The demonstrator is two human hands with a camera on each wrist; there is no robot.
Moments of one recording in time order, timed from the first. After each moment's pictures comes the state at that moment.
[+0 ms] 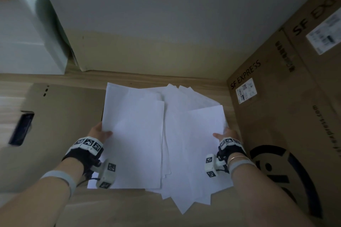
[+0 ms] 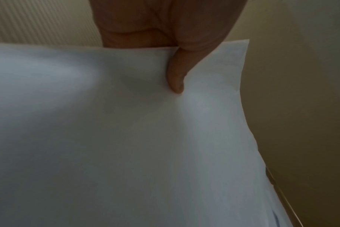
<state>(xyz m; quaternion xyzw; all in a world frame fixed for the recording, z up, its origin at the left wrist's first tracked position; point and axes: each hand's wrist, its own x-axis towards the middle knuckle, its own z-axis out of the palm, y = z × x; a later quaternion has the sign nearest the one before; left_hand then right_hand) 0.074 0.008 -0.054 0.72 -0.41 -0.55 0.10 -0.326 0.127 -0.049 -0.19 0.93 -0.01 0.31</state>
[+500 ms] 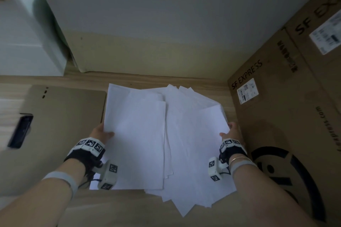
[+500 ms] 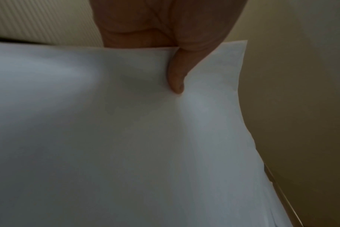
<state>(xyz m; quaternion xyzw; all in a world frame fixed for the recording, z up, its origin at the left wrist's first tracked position) 0.068 0.004 -0.061 0.72 -0.41 -0.55 0.11 -0.328 0.128 -0.042 -0.18 0.94 -0.11 0.26</state>
